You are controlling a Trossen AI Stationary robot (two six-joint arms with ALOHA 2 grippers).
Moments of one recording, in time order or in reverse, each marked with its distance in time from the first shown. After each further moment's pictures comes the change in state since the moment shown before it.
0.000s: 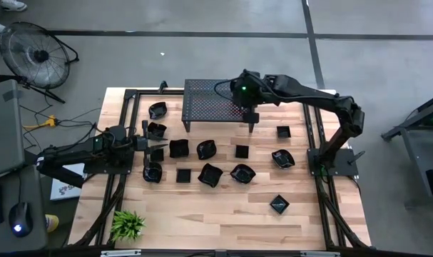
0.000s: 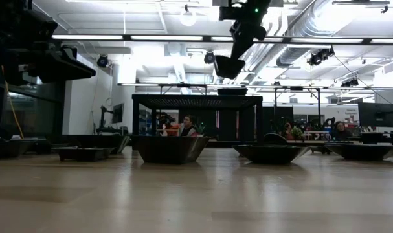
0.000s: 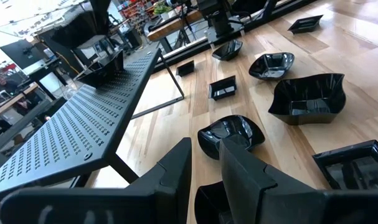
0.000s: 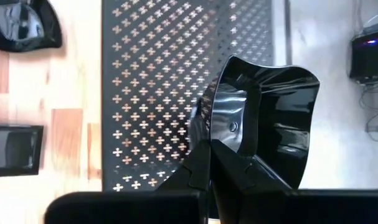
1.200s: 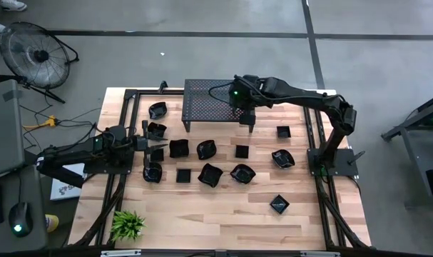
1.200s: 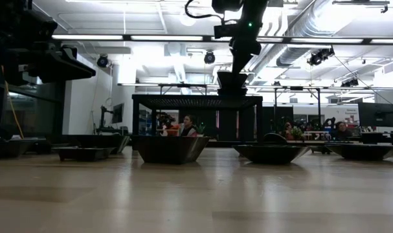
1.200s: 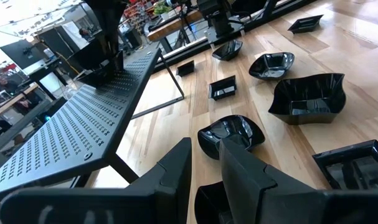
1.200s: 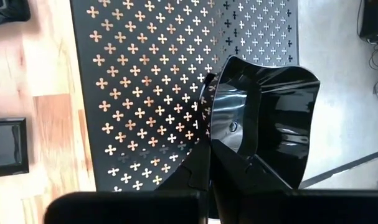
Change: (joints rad) left arm 0.000 0.000 0.000 0.000 0.000 0.000; right arm -0.003 0.082 -0.001 -0.043 0.069 0.104
